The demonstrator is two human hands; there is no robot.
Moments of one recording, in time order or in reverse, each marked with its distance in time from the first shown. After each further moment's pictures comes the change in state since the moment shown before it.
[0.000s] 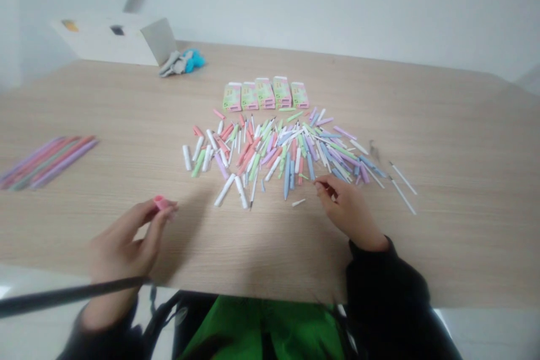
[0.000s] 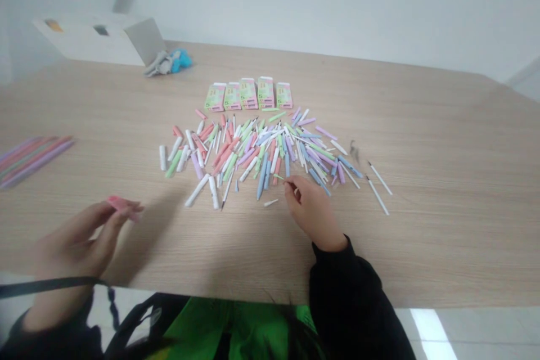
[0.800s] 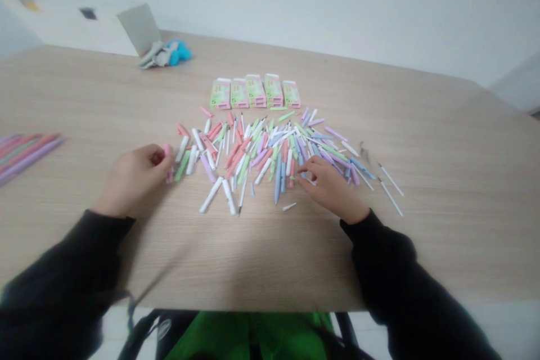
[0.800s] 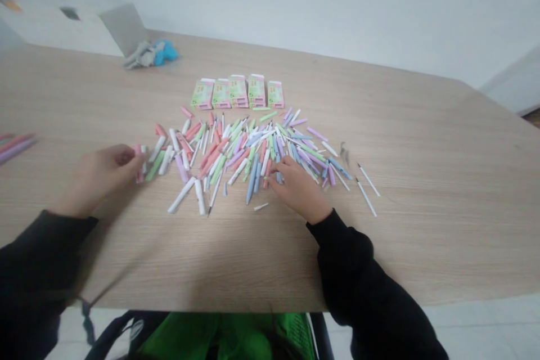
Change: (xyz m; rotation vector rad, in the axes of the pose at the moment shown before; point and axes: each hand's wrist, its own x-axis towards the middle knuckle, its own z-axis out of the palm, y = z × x) left_hand 0.123 0.010 0.028 0.313 -0.377 -0.094; right_hand 0.049 0.019 0.004 -0.097 -0.110 -0.196
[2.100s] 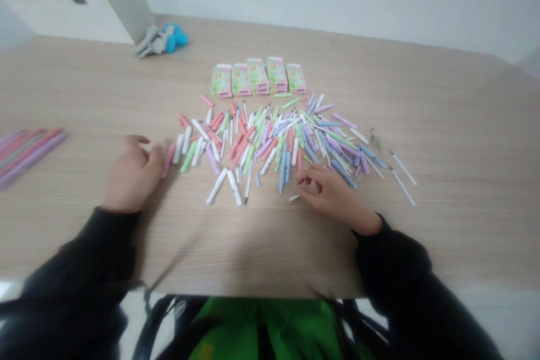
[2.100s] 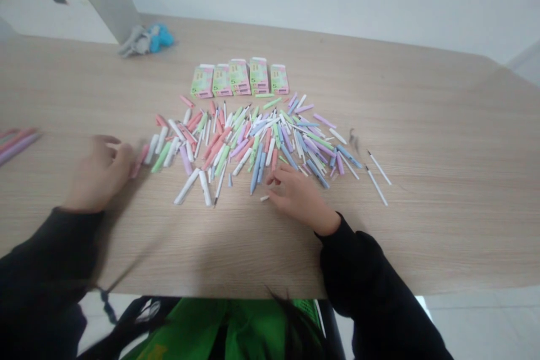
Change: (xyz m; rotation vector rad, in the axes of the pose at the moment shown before) left_hand -0.004 -0.018 0.016 0.015 0.040 -0.177; right_hand -0.027 -0.019 0.008 0.155 -0.134 -0.014
